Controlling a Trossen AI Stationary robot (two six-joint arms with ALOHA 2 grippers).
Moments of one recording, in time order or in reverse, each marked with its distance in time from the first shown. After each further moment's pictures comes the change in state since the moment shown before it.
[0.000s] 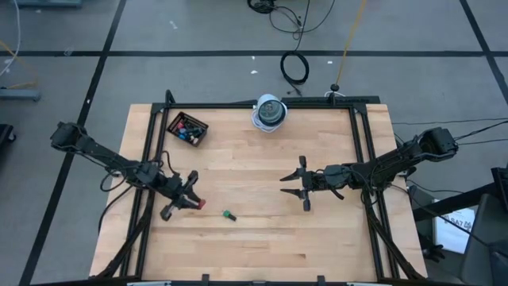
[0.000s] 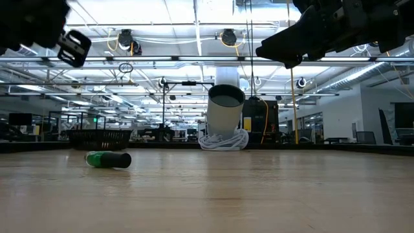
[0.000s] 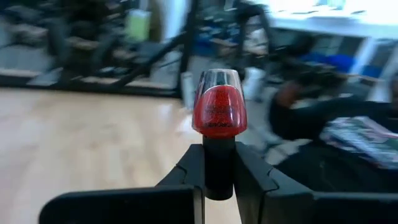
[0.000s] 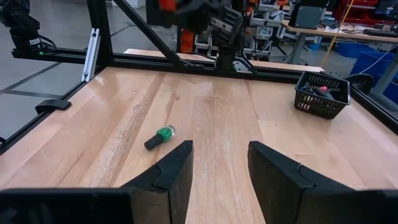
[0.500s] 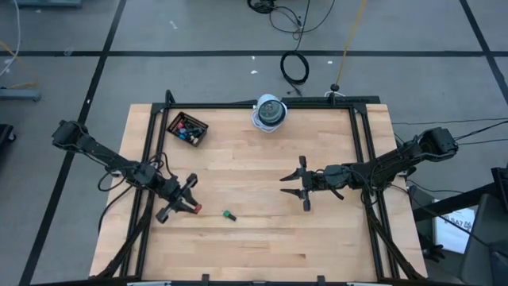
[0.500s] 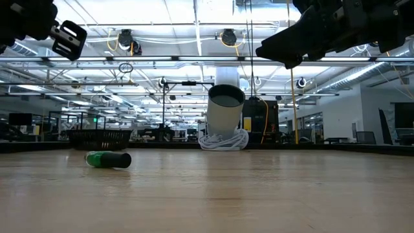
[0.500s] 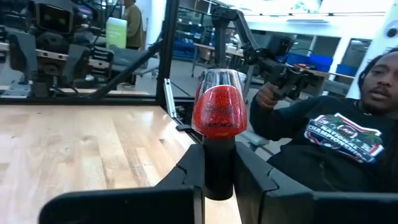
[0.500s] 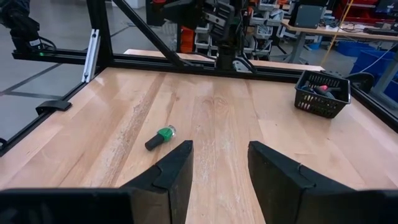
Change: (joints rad) left arm -0.040 0.000 0.000 0.040 0.040 0.027; right arm 0.000 0.000 0.000 0.000 0.000 0.007
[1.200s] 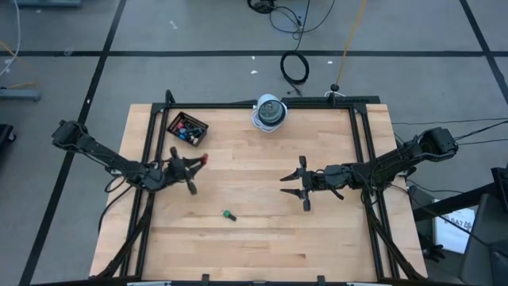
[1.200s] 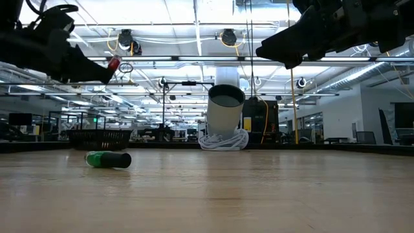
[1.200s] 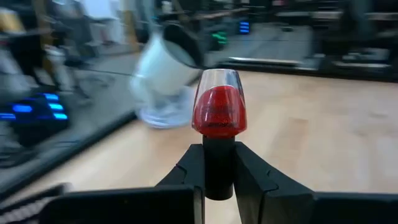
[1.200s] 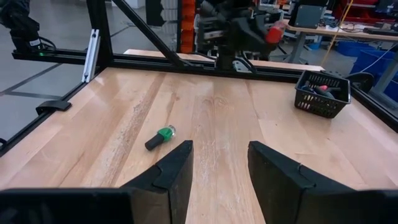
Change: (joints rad) left arm 0.000 0.000 0.001 -0.260 -1.059 0.068; right arm 0.000 0.000 0.000 -0.001 0.000 0.000
